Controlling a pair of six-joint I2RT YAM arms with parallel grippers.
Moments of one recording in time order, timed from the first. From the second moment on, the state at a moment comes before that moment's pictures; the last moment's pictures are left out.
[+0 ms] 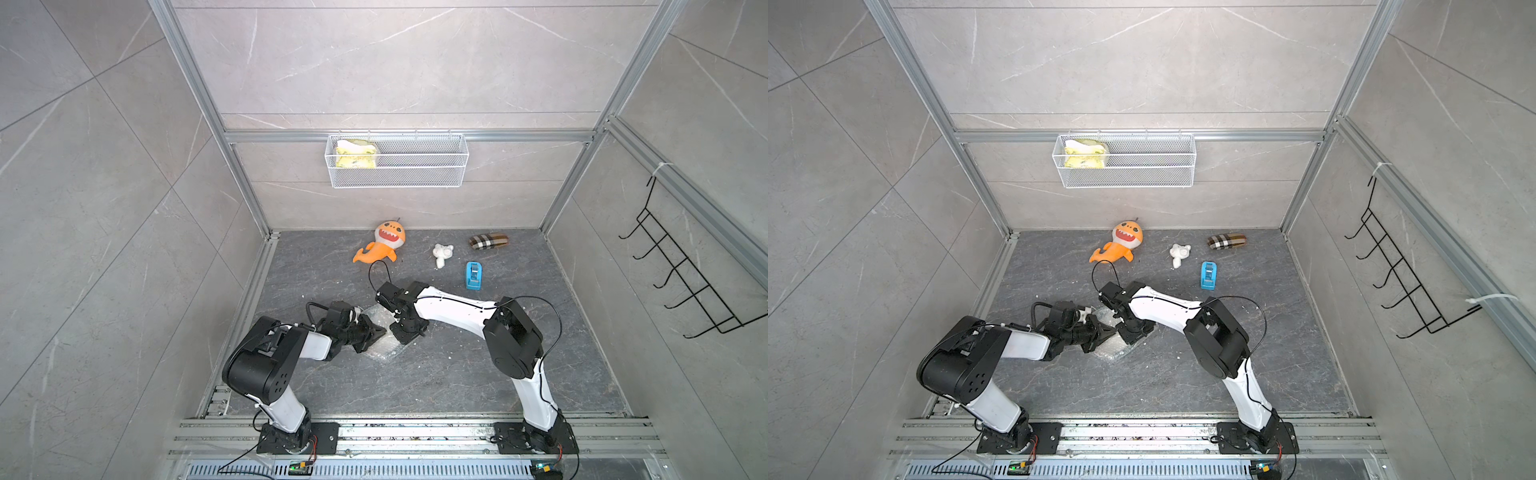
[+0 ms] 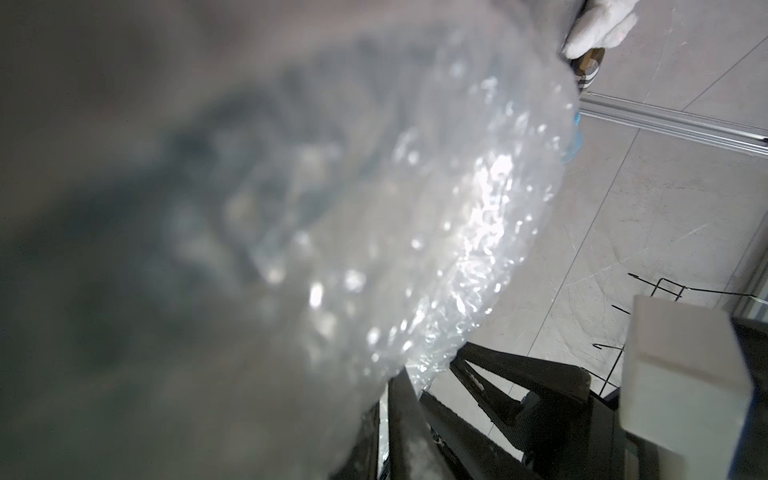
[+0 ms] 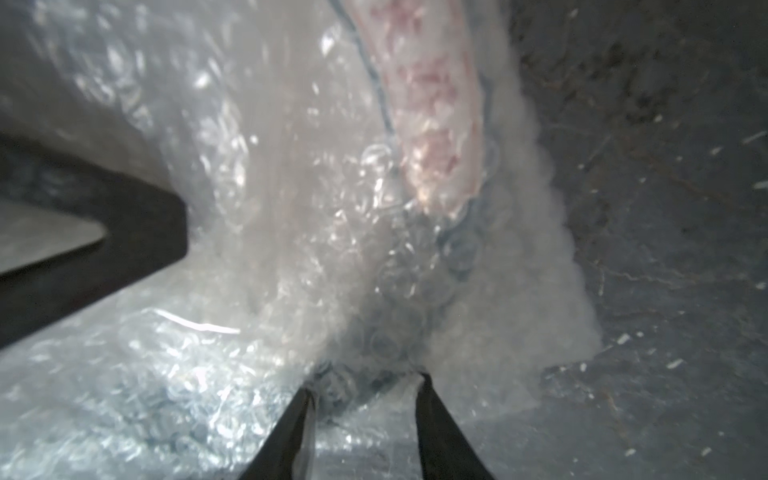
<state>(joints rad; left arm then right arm) -0.40 1.68 0.45 0.50 0.64 -1.27 0.89 2.11 1.66 -1.05 0.09 0.24</state>
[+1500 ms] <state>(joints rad) -0.43 1.66 0.54 0.31 0.60 -1.17 0.83 1.94 1.47 -0.63 -0.29 0.41</state>
